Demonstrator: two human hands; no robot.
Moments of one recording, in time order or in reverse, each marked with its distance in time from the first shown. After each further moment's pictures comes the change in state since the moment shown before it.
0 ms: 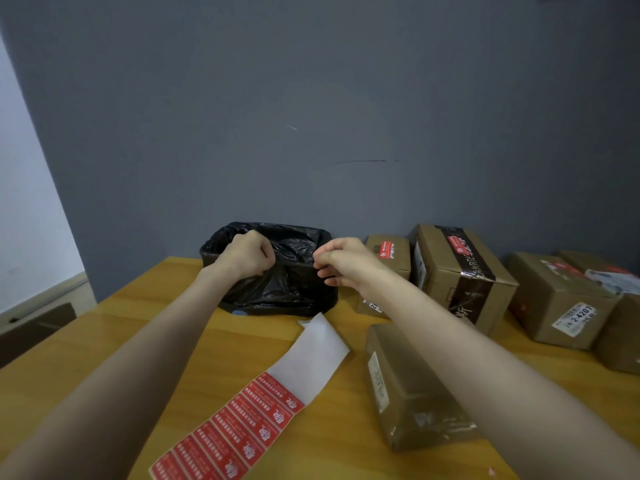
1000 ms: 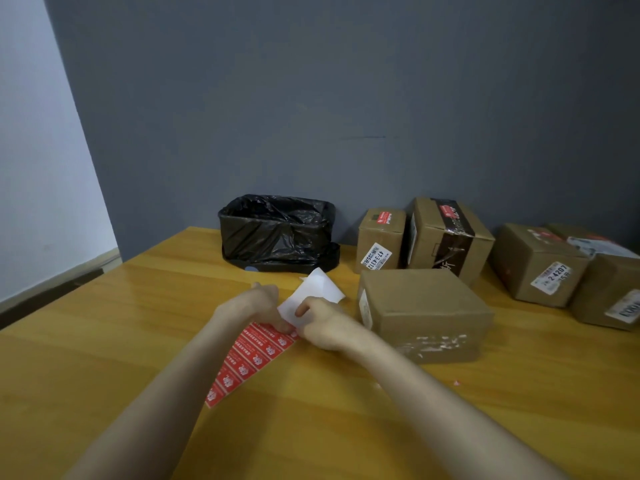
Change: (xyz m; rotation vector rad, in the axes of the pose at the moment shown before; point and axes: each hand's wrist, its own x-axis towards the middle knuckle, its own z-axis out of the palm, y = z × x) left_hand -0.123 0.010 0.062 0.333 -0.507 -0.276; right_hand -0.109 0.082 0.051 -0.635 -0.253 -0.015
